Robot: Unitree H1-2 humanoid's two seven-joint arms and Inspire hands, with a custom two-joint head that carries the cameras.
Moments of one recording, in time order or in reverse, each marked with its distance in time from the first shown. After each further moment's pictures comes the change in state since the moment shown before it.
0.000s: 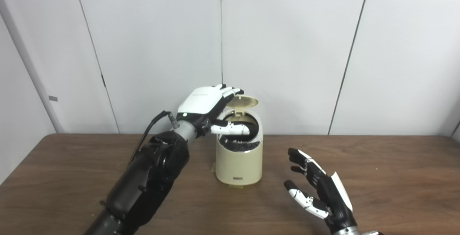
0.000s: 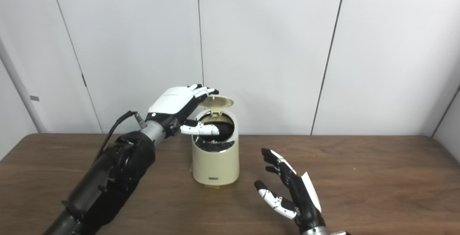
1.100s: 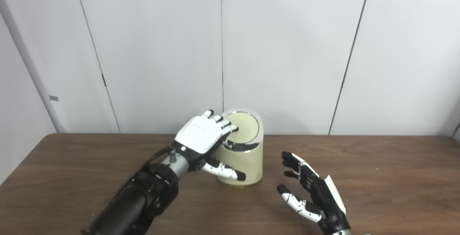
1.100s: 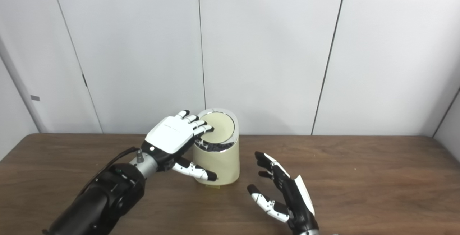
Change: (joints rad) left arm 0.144 0.093 -0.111 -0.034 0.333 -0.175 0.030; right arm 0.024 0.030 0.012 -0.043 -0.016 0.064 0.007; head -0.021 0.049
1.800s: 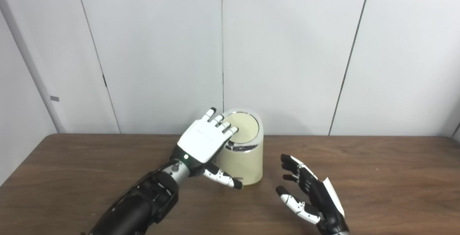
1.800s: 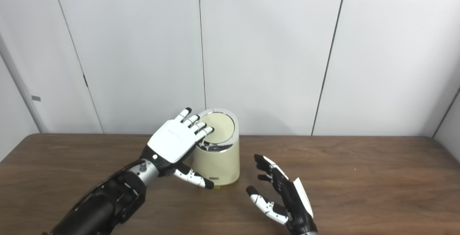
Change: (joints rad) left arm 0.008 0.026 -0.063 0.045 0.145 -0.046 0.137; right arm 0.005 0.010 0.000 -0.003 0.006 0.022 0.004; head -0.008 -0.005
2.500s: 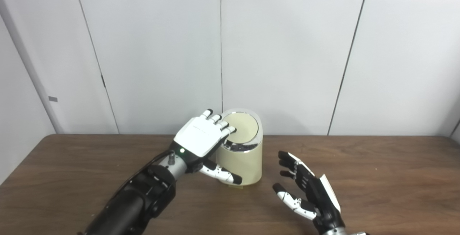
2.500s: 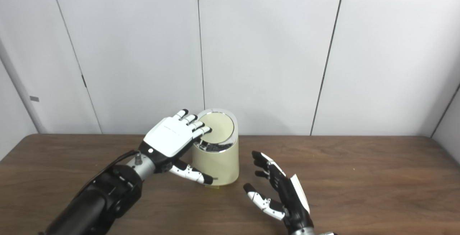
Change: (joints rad) left arm -0.002 -0.046 0.110 -0.073 -0.068 0.024 -0.171; right arm -0.040 0.010 -0.001 0.054 0.011 -0.028 0.000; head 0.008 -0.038
